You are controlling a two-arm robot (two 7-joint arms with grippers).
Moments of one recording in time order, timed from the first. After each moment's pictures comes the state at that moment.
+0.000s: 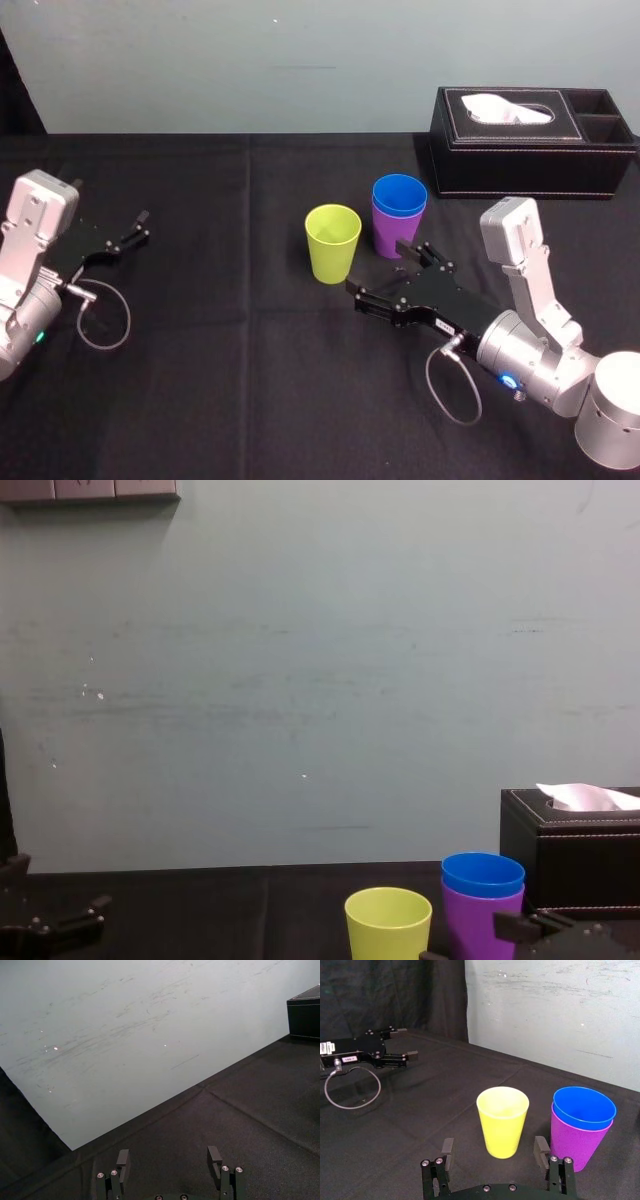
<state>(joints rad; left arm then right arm) -0.20 0.60 0.45 -1.41 -0.25 -0.12 0.03 0.06 0.41 -0.35 -1.60 0.31 0.05 0.38</state>
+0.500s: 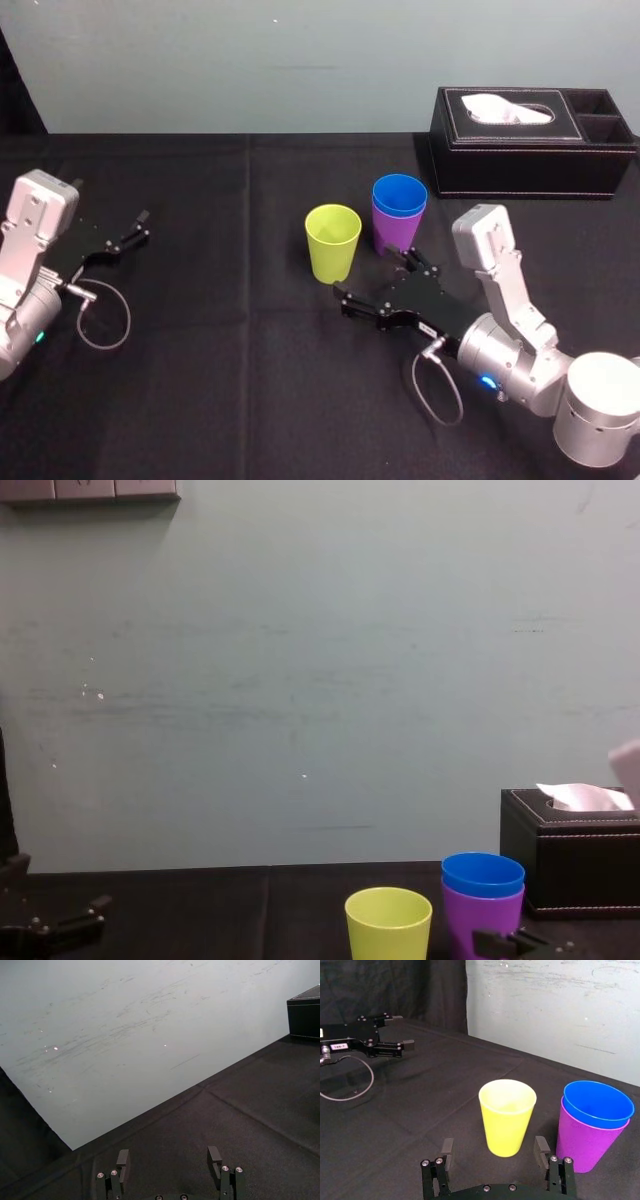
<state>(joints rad) -0.20 0.60 0.45 -1.41 -0.25 -0.12 0.03 0.10 0.37 -0.38 -1.54 0.26 0.04 0.36</state>
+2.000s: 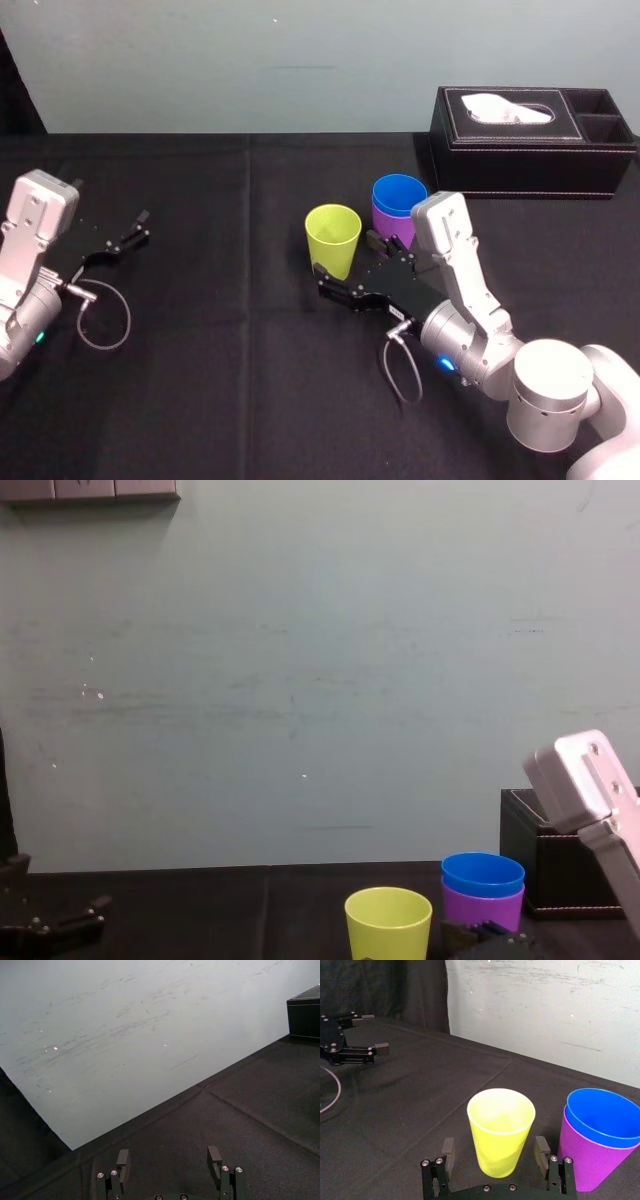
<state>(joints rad) -0.20 0.60 0.45 -1.41 -0.25 -0.12 0.03 0.15 0.23 -0.38 -1.44 0.14 0.07 0.28</state>
